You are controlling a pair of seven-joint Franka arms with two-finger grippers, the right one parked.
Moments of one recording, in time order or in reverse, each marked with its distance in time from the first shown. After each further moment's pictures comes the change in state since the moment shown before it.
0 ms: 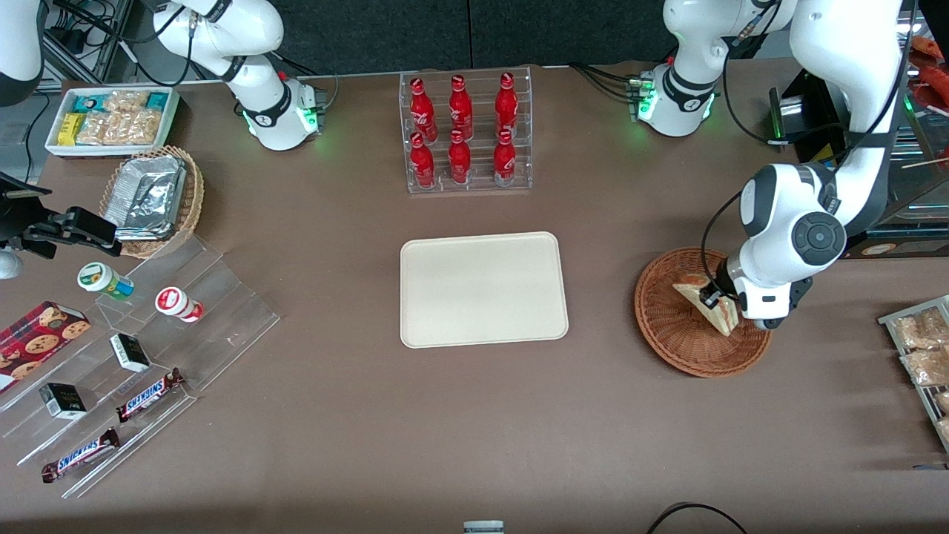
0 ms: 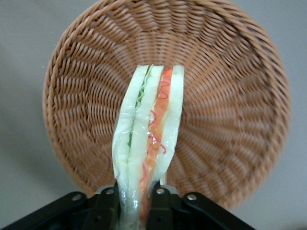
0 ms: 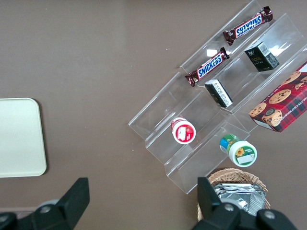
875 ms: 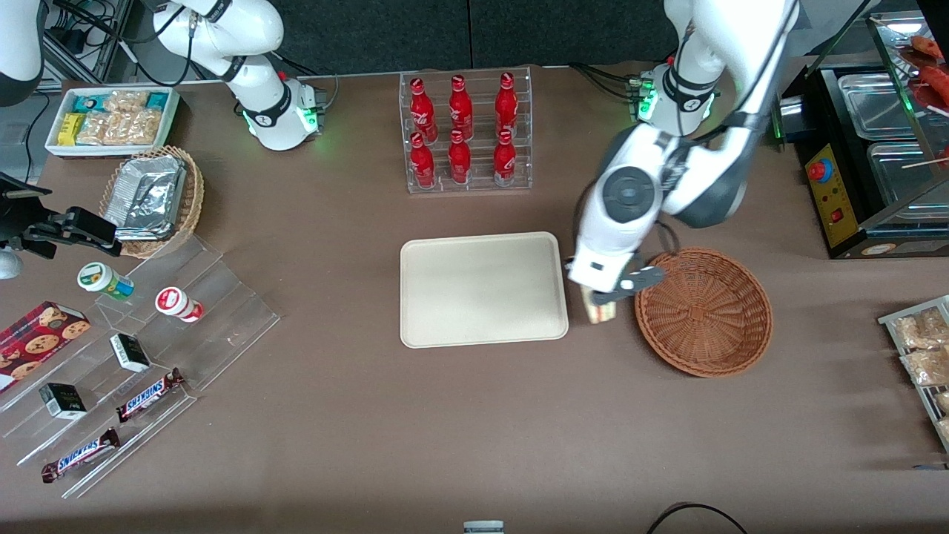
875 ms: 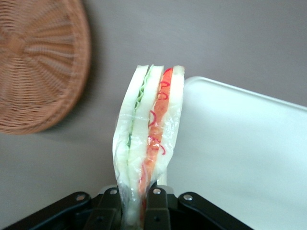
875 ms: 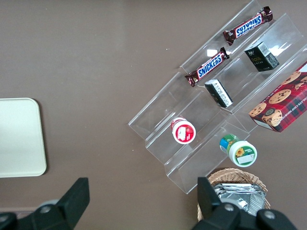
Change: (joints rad) arm -0.432 0.115 -0.021 0.272 0.001 -0.124 0.011
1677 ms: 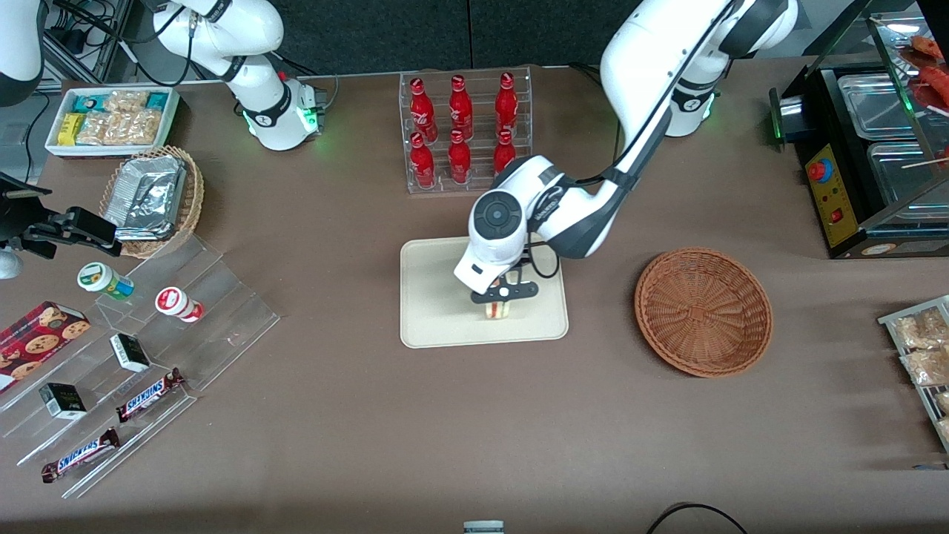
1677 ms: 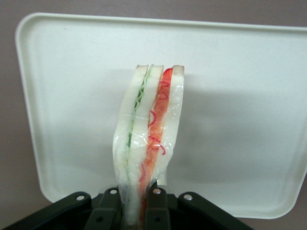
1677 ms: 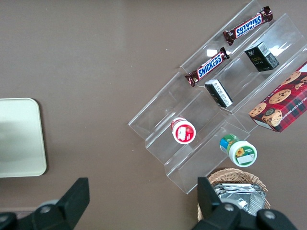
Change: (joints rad) arm -0.112 0.334 -0.119 0.289 0.000 0.058 0.010
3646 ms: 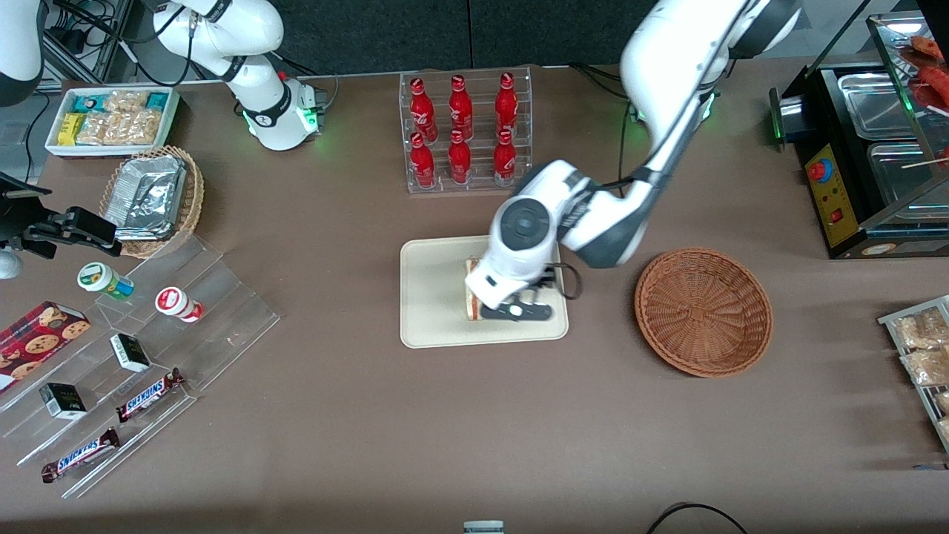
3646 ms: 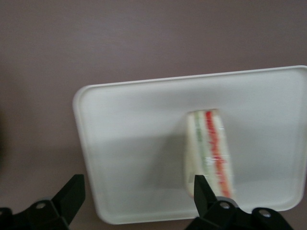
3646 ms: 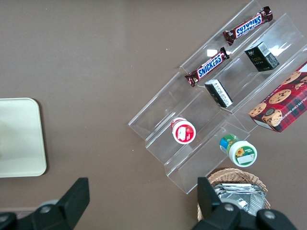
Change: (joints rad) arm 0.116 -0.062 0.021 0.081 0.009 -0.143 0.272
